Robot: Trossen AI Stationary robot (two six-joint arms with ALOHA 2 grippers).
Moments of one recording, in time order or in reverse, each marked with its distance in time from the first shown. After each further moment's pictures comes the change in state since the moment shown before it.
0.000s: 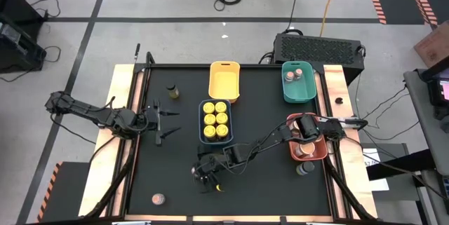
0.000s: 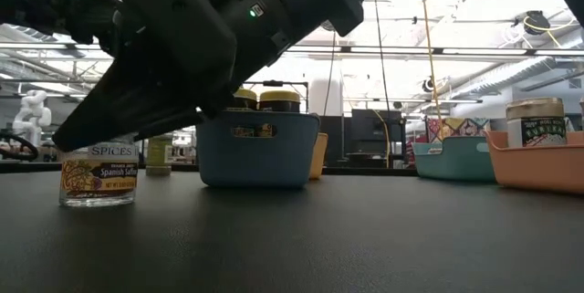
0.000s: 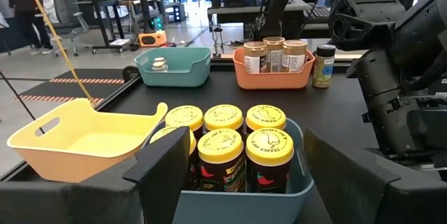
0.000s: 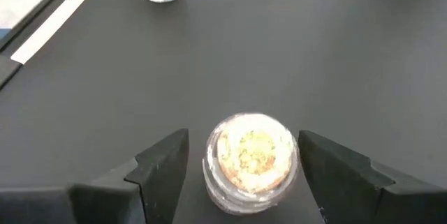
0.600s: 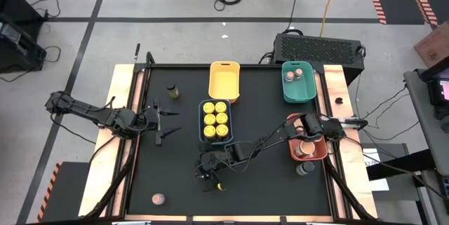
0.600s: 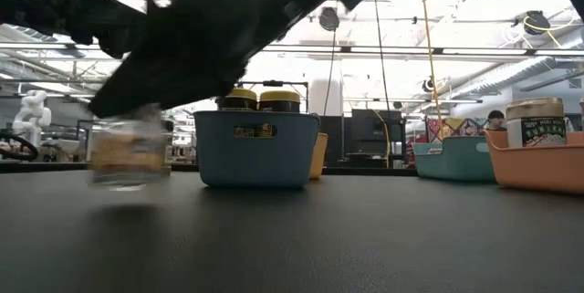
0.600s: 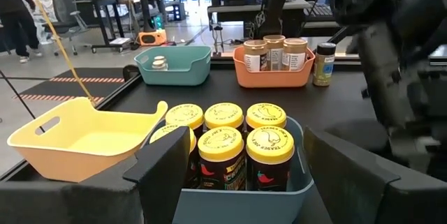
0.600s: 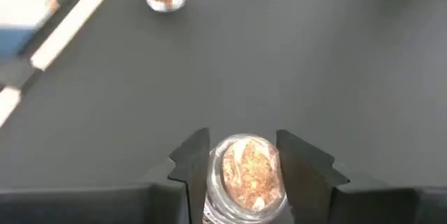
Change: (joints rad) left arm 0.000 0.000 0.000 -0.005 0.000 0.000; right arm -0.002 -0.063 0.003 -0.092 -0.003 -0.007
